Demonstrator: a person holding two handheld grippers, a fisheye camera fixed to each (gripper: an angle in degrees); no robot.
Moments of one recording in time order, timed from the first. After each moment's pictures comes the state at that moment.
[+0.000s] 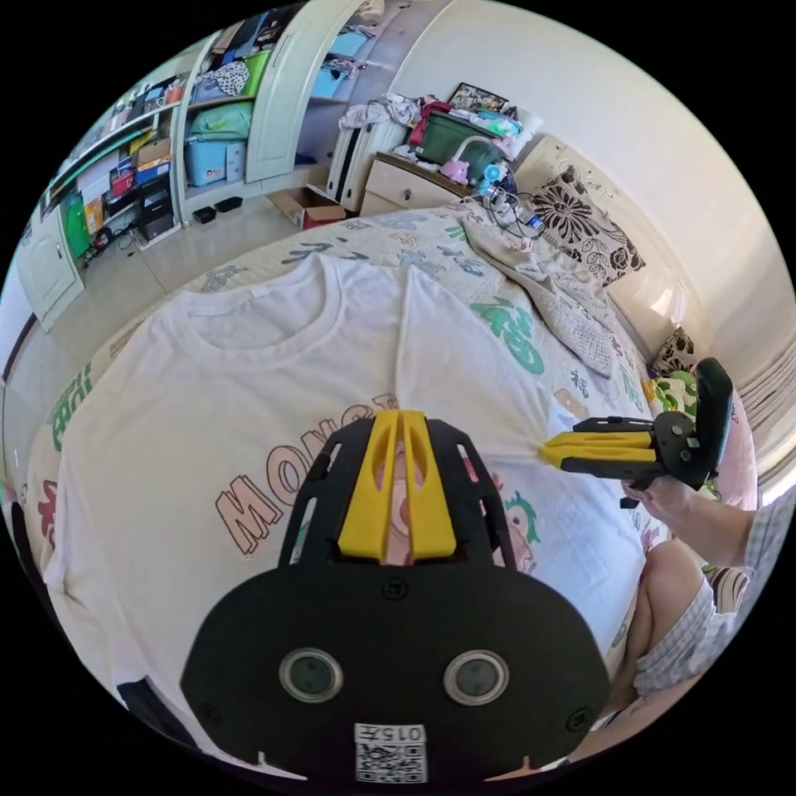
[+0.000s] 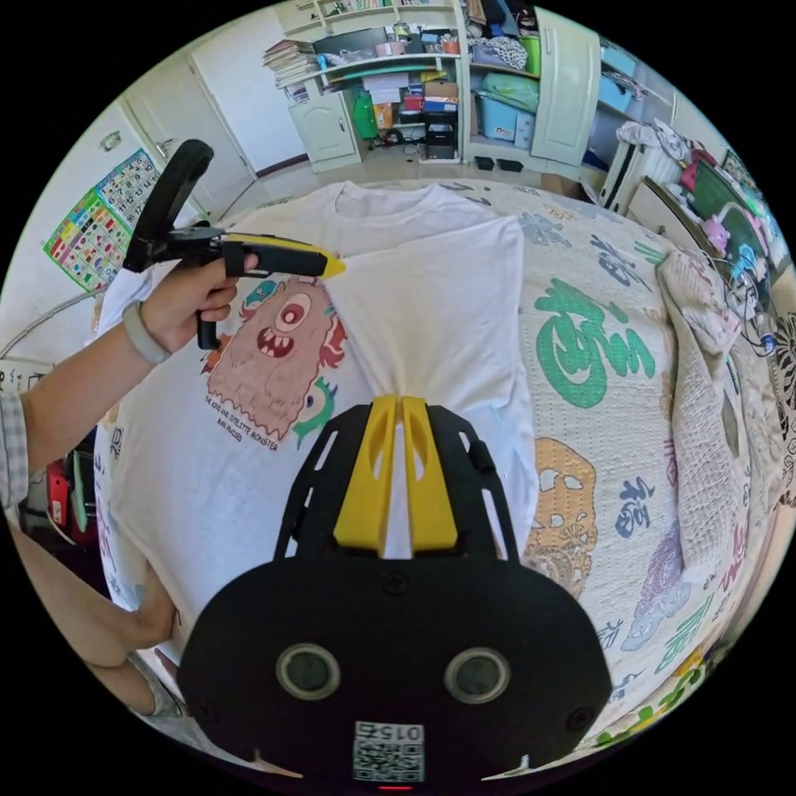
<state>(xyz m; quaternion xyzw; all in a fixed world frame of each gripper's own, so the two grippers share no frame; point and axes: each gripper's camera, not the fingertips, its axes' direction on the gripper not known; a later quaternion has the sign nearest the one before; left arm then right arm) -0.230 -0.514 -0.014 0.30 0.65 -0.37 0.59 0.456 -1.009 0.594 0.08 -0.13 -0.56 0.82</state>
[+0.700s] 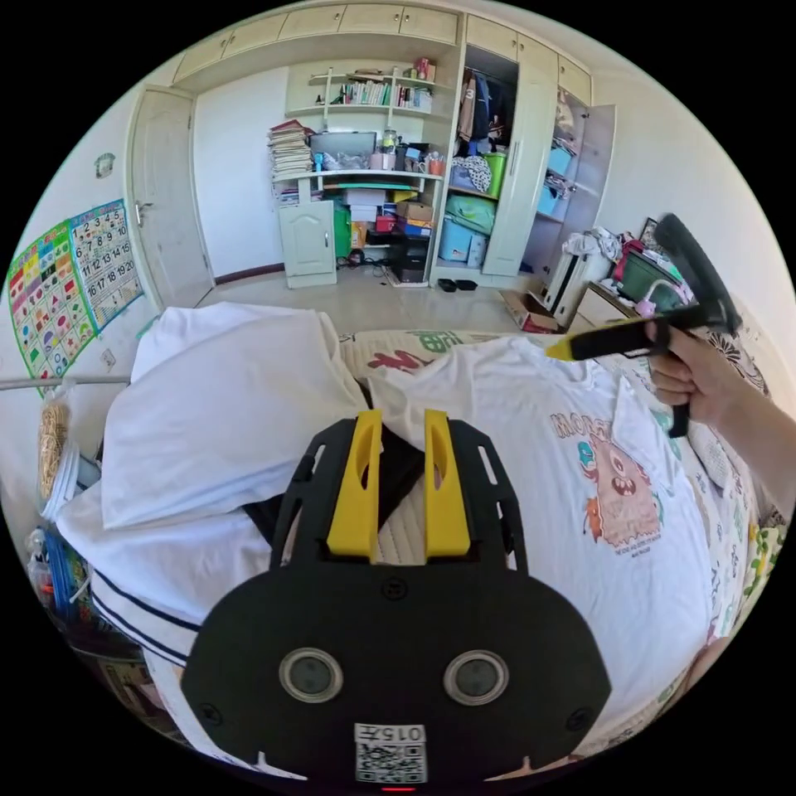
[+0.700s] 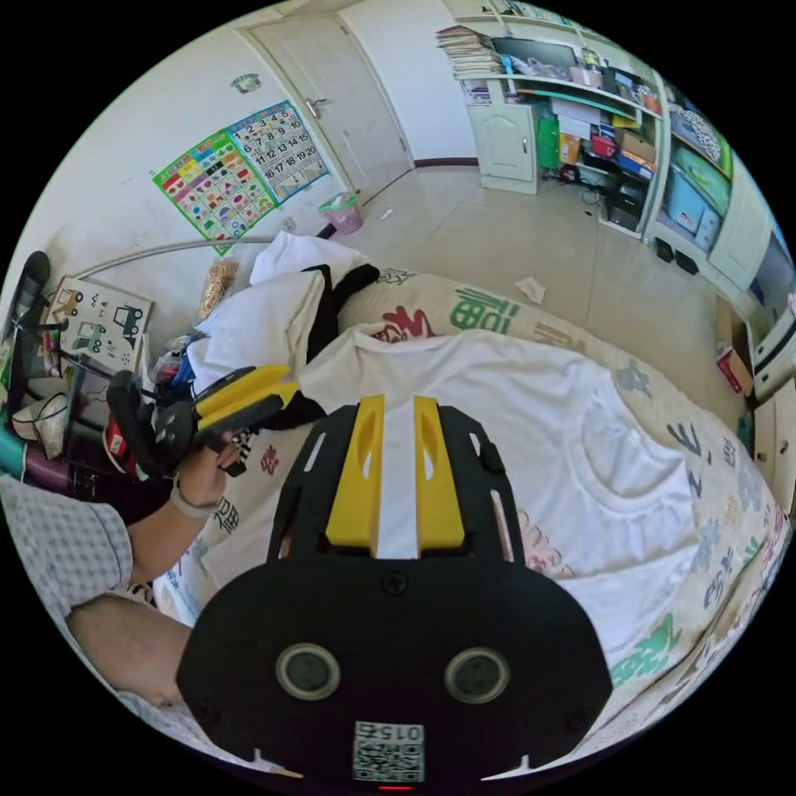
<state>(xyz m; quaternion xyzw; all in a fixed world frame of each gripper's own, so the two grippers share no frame) -0.106 -0.149 0.026 0.14 0.42 -0.67 0.59 0.052 -0.880 0.568 0.01 -0.23 -0.71 0.66</state>
